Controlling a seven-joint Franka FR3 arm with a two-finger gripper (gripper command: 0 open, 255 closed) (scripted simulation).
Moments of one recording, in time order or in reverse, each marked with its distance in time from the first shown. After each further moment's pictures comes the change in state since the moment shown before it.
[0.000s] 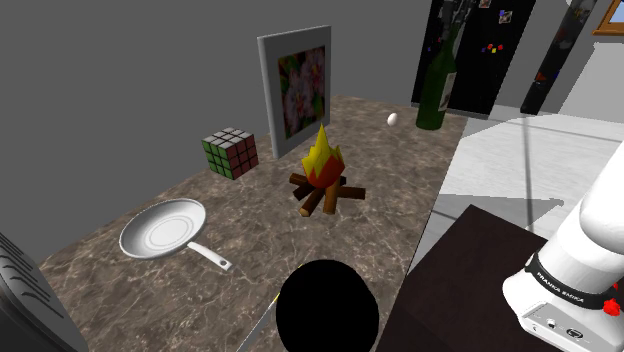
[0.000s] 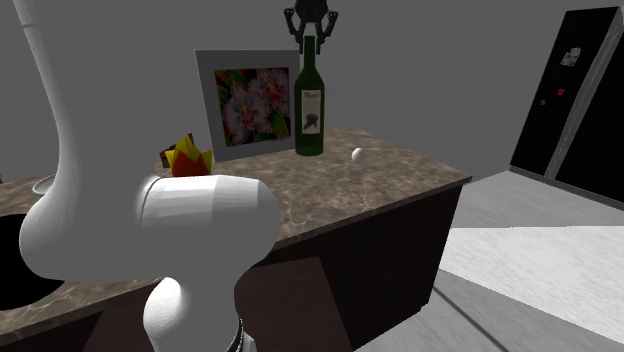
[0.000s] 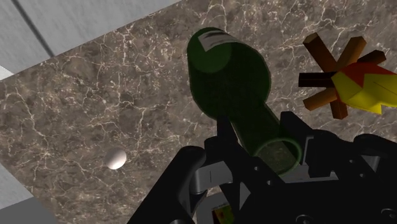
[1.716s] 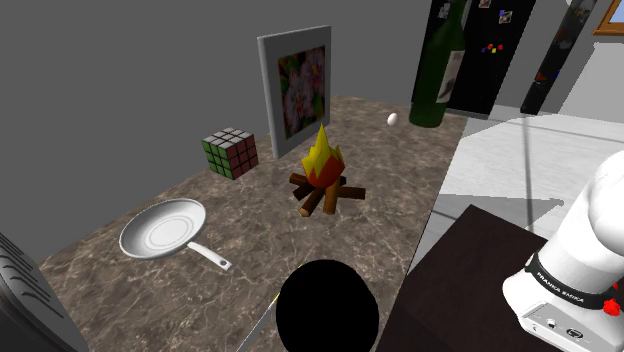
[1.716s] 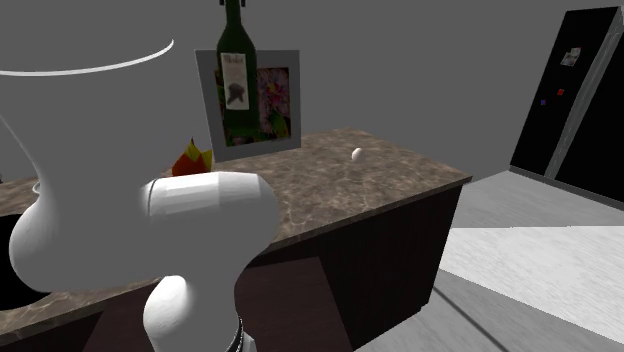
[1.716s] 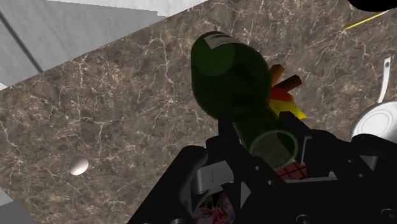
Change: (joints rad) arm 0.165 -0.341 0.234 -0.095 -0.111 -0.210 0.386
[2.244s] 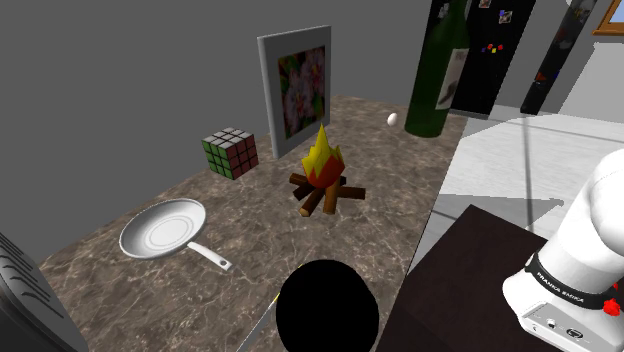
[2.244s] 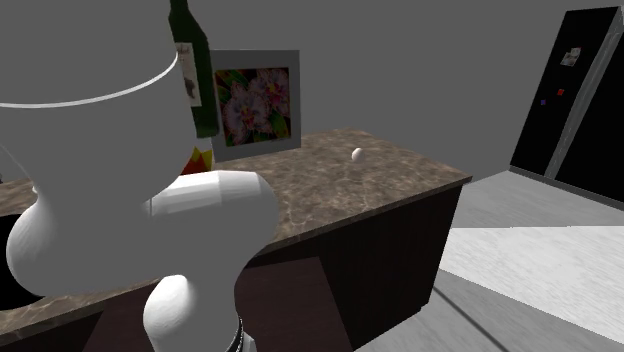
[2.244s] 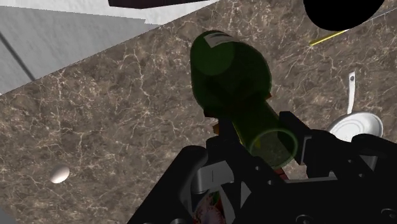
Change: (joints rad) arm 0.051 -0.109 0.155 -0.048 0.022 -0.060 0.211
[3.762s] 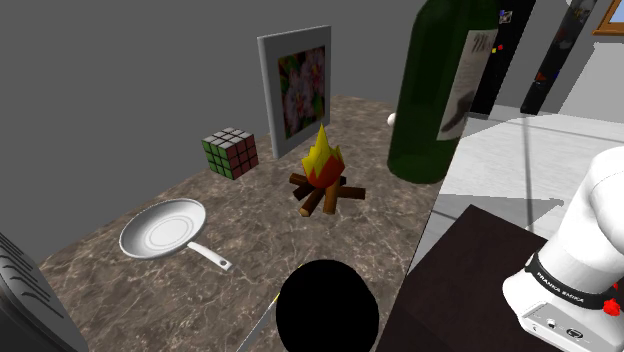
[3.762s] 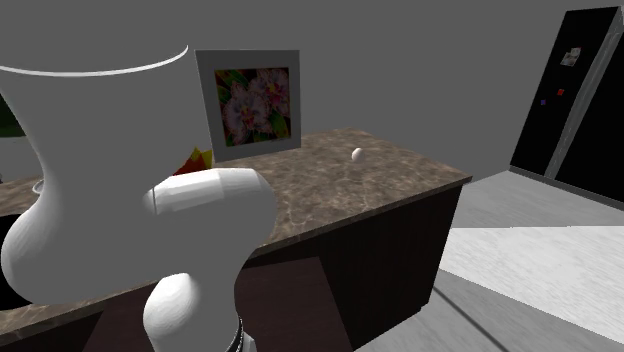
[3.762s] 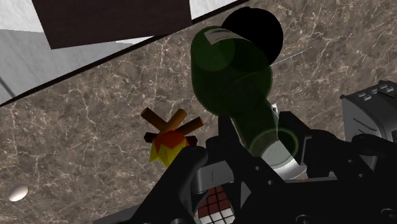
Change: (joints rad) arm 0.118 0.103 0.446 0.308 0.113 -0.179 0.611
